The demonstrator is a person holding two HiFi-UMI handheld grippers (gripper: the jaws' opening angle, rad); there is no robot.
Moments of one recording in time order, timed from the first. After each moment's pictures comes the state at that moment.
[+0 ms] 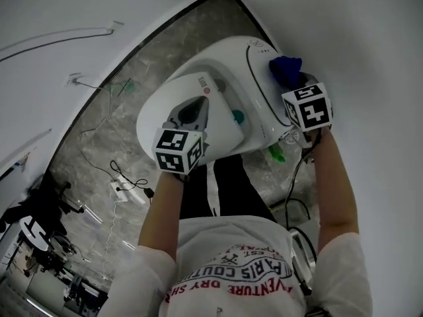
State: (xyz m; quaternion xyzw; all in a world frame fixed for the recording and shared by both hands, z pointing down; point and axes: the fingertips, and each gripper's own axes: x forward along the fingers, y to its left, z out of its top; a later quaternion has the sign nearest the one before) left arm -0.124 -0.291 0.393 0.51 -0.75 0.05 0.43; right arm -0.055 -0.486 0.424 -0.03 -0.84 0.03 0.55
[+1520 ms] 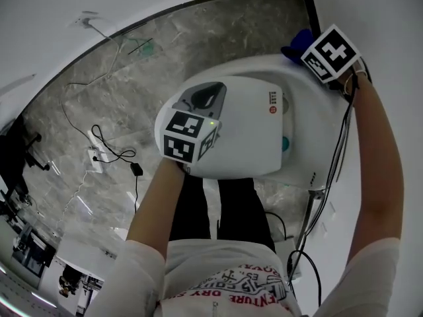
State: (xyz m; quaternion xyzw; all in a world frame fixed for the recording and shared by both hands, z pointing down) left arm -0.252 -0.155 0.520 0.44 -0.77 -0.01 0.46; right arm -0.275 -0.362 0.555 -0.29 -0.63 -0.16 0.70
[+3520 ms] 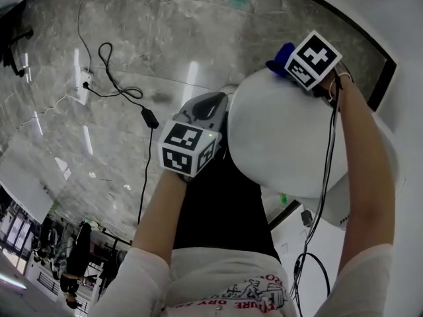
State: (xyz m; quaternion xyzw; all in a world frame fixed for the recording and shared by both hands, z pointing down) left arm -0.190 0.193 0.623 0.21 -0.82 -0.16 0.50; right arm -0.271 0.055 0.703 -0.50 -0.45 -0.25 0.70
